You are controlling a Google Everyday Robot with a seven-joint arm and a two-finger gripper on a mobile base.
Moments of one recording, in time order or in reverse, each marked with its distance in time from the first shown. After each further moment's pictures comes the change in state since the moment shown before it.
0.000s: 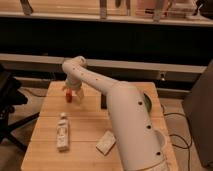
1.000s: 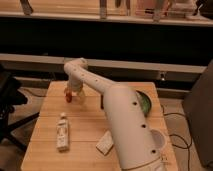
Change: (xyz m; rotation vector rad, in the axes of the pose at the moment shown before) arm 0.003 0.011 0.017 -0.042 -0.038 0.002
